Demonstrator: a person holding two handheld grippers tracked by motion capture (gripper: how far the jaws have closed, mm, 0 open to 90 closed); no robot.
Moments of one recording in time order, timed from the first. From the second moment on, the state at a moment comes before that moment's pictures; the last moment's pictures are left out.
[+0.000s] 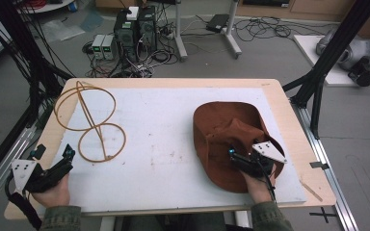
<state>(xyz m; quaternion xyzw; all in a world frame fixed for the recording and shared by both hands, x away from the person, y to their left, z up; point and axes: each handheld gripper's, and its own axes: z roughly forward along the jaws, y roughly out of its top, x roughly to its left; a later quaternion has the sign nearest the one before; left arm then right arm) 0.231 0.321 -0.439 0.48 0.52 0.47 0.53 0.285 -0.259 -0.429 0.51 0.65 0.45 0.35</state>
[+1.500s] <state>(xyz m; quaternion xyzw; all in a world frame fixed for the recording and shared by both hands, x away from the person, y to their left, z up) 0.232 0.321 -0.439 0.48 0.52 0.47 0.53 0.274 -0.263 -0.413 0.50 0.63 0.47 0.36</state>
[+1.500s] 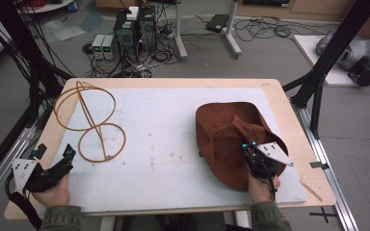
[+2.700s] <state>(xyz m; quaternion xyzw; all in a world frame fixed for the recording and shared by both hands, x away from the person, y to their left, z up) 0.231 0.323 -0.440 0.48 0.52 0.46 0.53 0.266 -0.245 -0.370 0.44 0.54 0.57 0.43</state>
